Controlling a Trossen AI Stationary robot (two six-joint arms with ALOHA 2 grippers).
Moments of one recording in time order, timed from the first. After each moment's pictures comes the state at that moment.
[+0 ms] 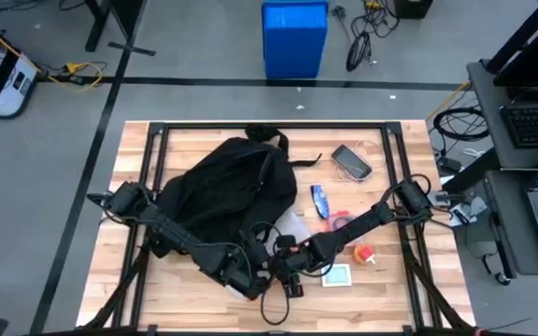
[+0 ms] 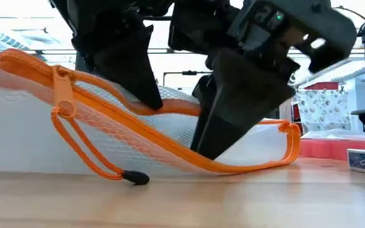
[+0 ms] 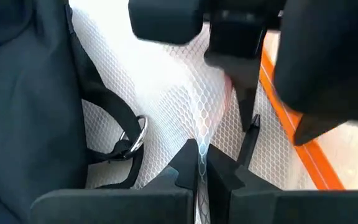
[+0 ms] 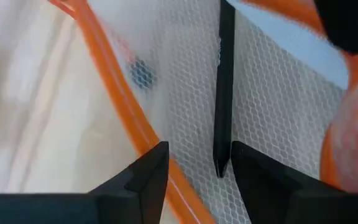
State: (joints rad) left arm -0.54 1.95 1.35 -0.58 -0.55 -0.82; right arm 0.41 2.04 1.33 -0.29 0.06 0.31
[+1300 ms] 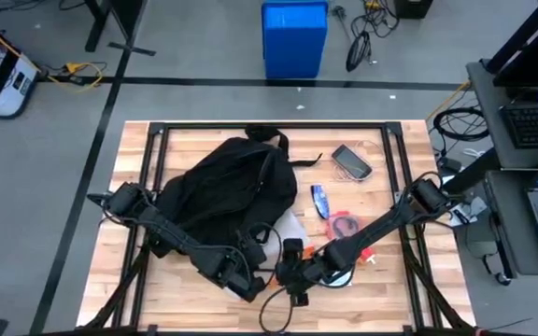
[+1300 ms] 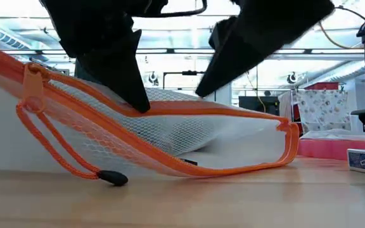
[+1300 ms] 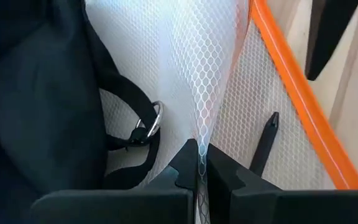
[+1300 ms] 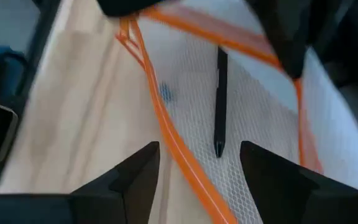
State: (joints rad) left arm -0.55 1.94 1.36 -0.66 -0.57 -0.82; right arm 0.51 1.94 1.32 -0.31 0.26 0.35
